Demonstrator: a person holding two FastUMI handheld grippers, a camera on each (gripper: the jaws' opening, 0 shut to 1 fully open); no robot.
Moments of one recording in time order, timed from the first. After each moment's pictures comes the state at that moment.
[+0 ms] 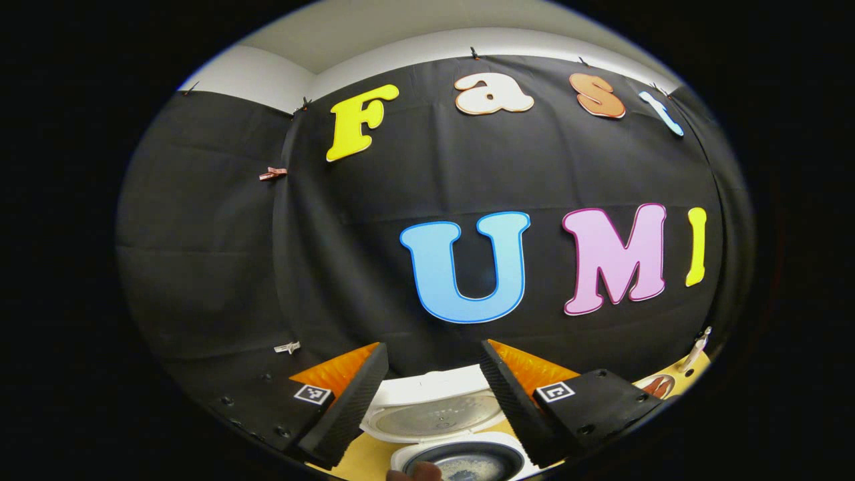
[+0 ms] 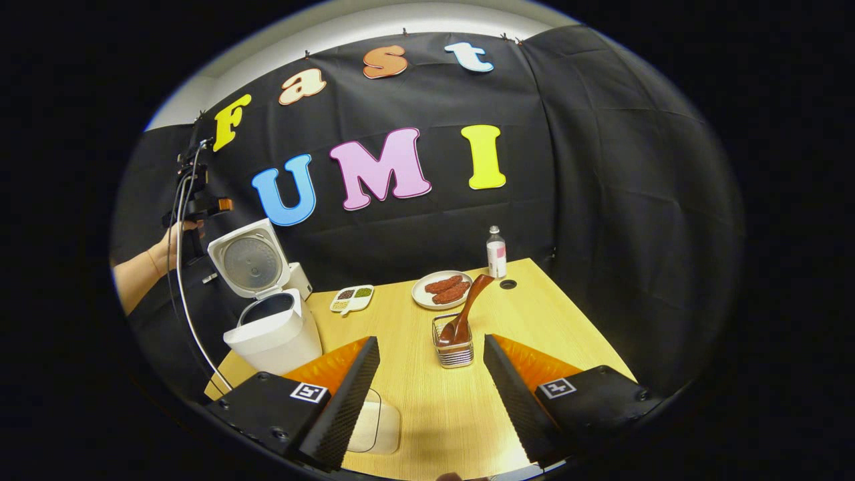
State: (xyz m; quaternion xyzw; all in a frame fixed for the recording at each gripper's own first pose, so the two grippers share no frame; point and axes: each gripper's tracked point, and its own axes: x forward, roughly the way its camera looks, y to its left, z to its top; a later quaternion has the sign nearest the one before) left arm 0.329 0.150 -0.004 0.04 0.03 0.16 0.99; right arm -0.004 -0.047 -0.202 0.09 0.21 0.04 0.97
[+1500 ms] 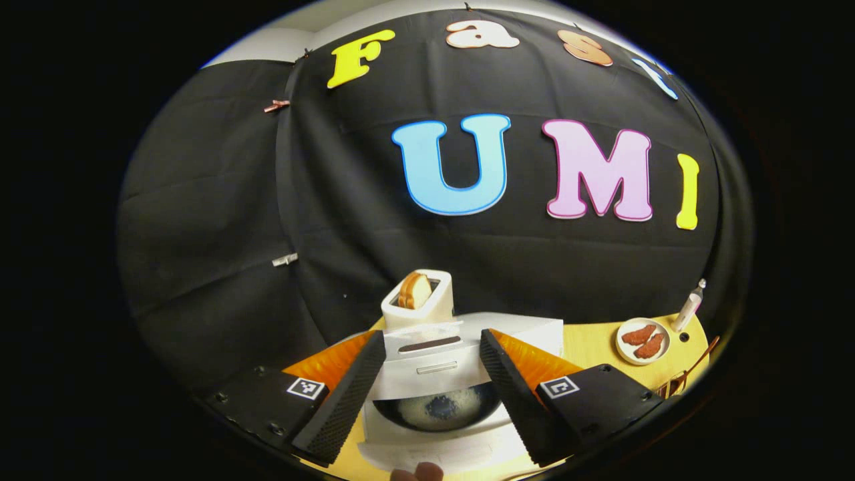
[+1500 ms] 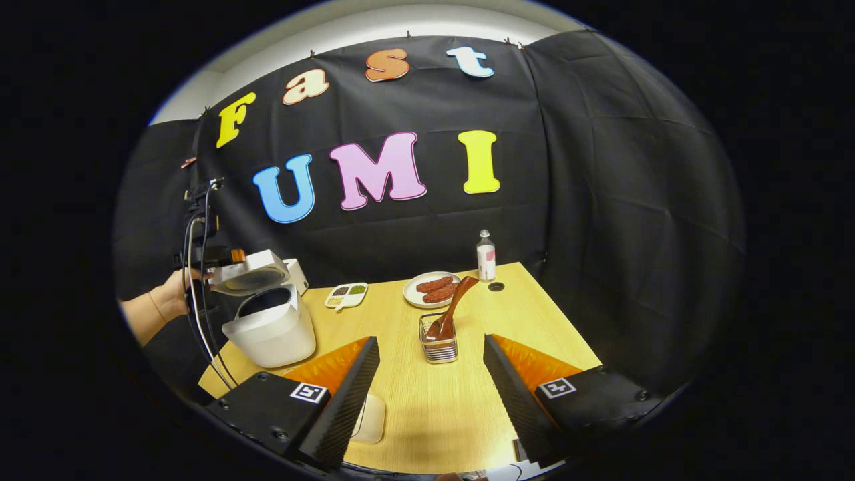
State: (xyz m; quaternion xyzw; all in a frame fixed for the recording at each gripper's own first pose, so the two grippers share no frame) left arm 0.228 0.076 -0.174 -0.01 0.20 0.16 0.97; right arm -0.026 -0.067 -0.189 0.07 0.22 0.05 0.97
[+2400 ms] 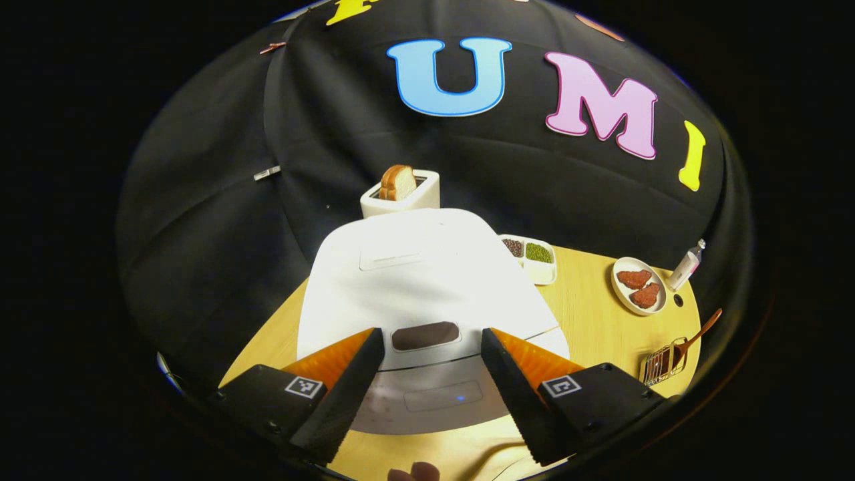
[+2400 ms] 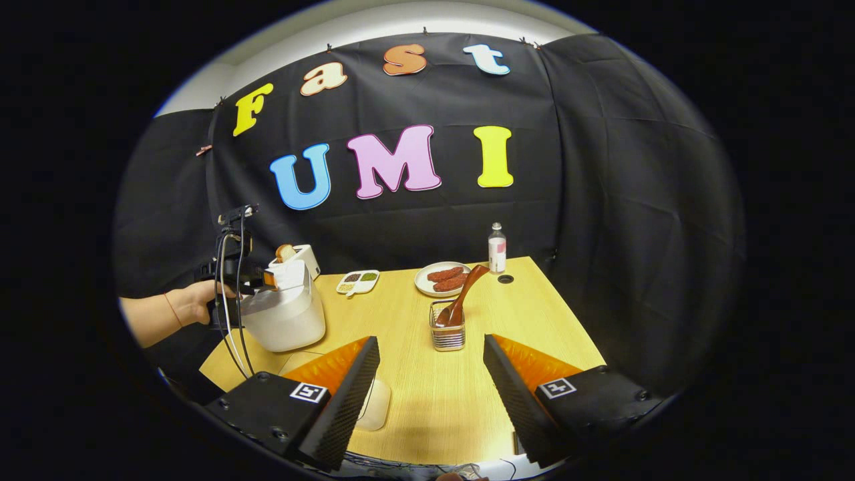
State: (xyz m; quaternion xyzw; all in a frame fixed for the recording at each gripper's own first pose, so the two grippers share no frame) left arm 0.193 0.041 -0.292 -0.08 0.35 0.14 0.92; right arm -0.052 -0.058 -0.196 0.06 0.23 0.08 0.97
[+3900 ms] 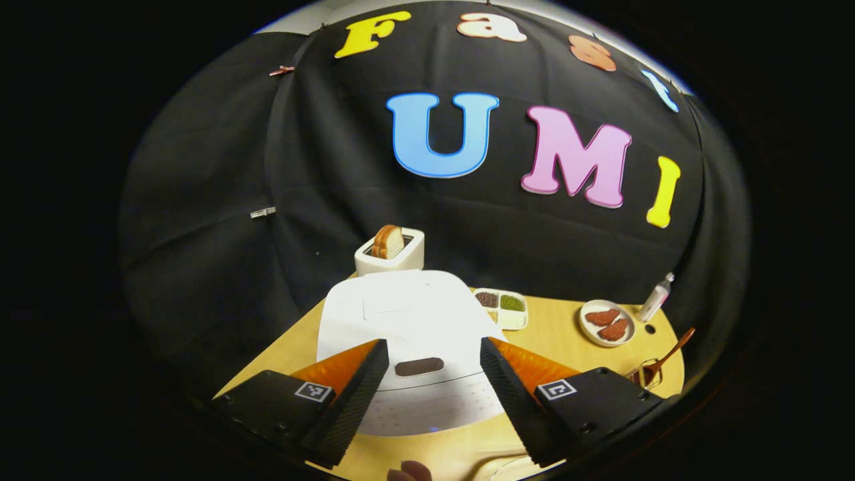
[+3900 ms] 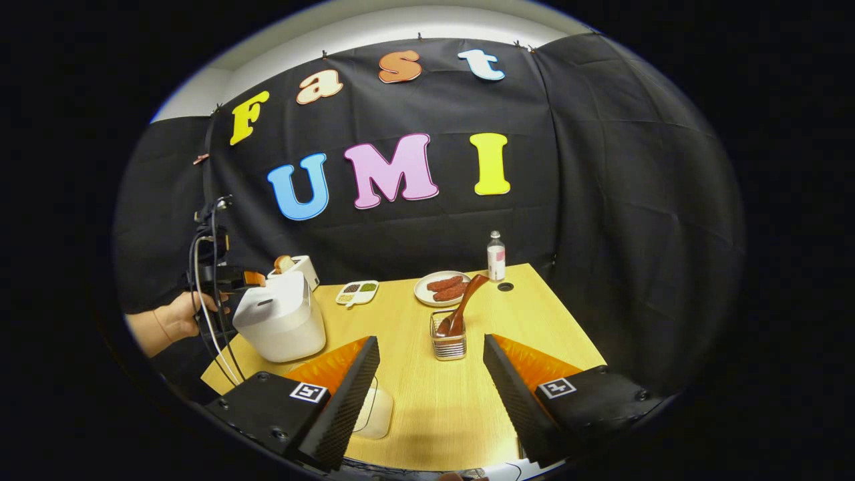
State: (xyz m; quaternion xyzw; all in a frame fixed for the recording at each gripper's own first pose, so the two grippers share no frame) left arm 0.175 0.035 -0.200 -0.09 0.19 0.09 0.97; right arm -0.039 -0.050 -0.182 0.07 0.20 0.07 0.97
